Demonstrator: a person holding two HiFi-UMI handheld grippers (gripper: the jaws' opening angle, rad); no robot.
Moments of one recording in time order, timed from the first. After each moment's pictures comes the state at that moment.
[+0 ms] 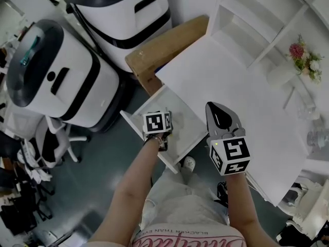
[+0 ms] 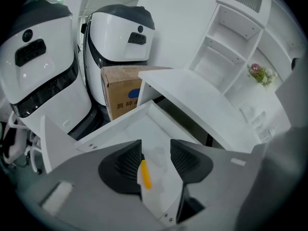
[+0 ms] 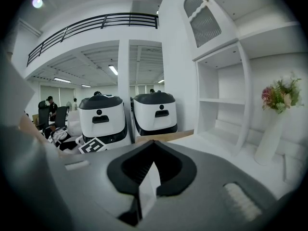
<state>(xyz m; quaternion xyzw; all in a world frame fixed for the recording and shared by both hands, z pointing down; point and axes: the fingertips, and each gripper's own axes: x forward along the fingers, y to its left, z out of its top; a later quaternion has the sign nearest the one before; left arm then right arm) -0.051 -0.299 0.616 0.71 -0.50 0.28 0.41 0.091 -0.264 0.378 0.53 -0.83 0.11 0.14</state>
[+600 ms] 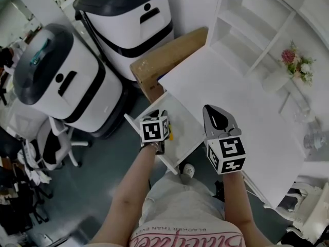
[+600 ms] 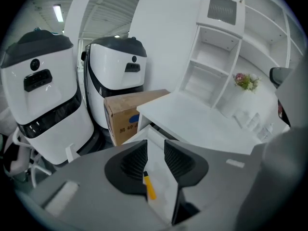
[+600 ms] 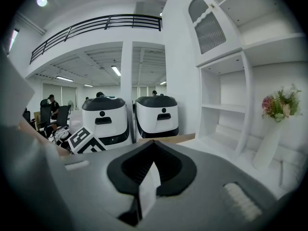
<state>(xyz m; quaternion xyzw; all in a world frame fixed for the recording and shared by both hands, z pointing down) -0.064 -0.301 0.535 0.75 -0.54 0.23 0.31 0.083 -0.251 0.358 0.53 -0.83 0.09 0.14</state>
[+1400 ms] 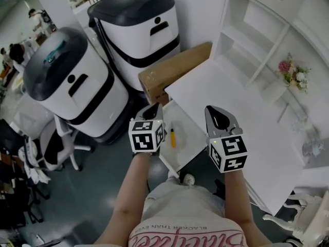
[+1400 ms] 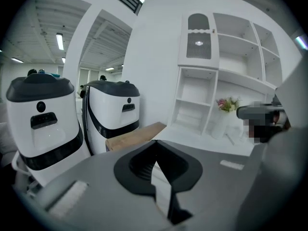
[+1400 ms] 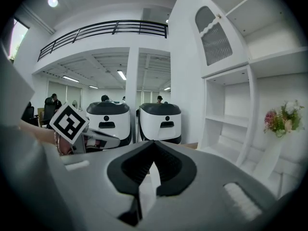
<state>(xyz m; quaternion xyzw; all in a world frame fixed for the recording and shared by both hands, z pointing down) -0.082 -0.295 0.389 0.80 -0.56 0.13 0.17 0.075 -0.246 0.322 0.51 -0.85 0.05 0.13</state>
